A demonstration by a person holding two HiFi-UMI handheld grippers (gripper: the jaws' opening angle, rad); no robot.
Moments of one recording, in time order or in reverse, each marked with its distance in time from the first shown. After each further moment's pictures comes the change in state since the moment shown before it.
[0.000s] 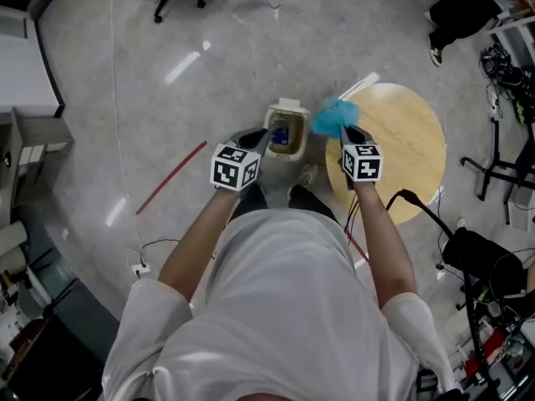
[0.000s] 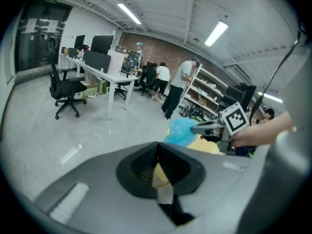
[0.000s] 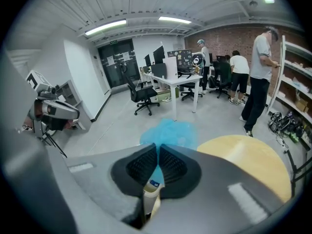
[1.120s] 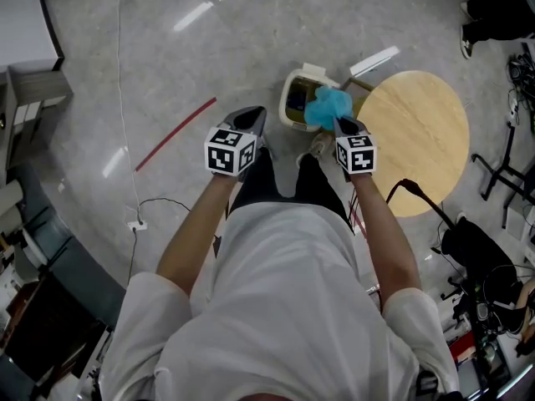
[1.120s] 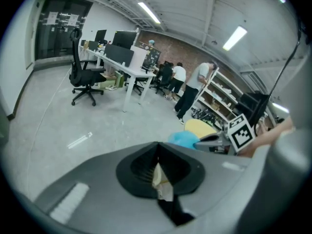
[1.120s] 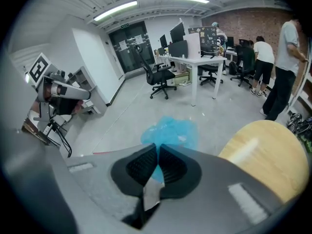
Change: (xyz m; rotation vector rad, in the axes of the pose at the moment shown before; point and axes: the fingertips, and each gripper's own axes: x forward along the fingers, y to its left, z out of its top) left arm -0.030 0.089 -0.059 -0.145 -0.001 0.109; right arm 0.077 0.109 -0.066 -0.089 0.173 0.164
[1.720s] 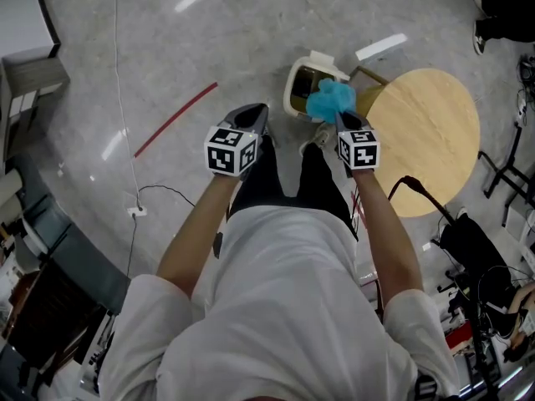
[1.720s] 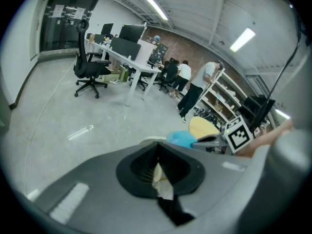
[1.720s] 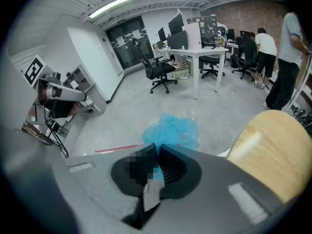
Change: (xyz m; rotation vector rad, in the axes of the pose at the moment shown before) left arm 0.021 0.027 -0.024 -0.076 0.036 0.010; right arm 0.045 -0.001 -0.014 0.030 0.063 0.023
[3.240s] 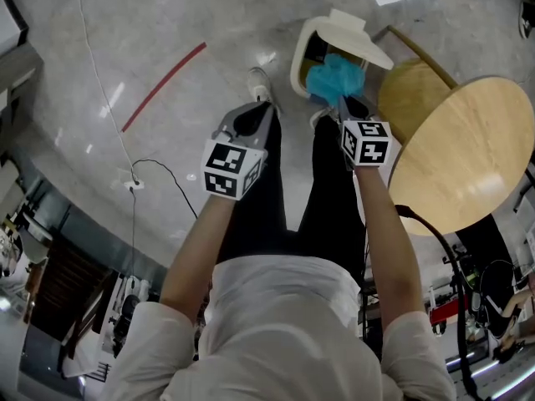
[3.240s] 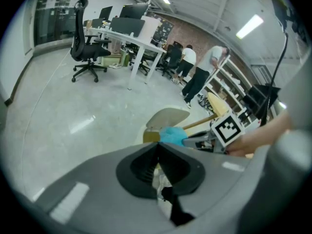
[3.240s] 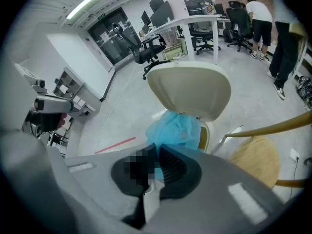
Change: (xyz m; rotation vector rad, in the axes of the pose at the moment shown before) left arm 0.134 0.080 -0.120 0.032 0.121 0.017; right arm 0.191 -0.028 -0.109 0.166 0.108 0.044
